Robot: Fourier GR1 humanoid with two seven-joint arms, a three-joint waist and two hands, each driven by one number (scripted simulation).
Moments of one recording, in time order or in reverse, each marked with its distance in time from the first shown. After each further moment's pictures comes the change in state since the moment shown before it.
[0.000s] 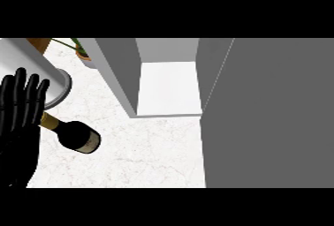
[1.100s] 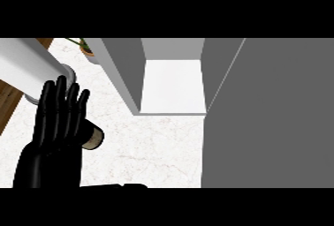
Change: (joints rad) left arm -0.016 -0.091 -0.358 -0.096 -0.086 0.394 0.261; right arm 0.171 -0.099 0.071 -0.301 -0.209 0.179 0.281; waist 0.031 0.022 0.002
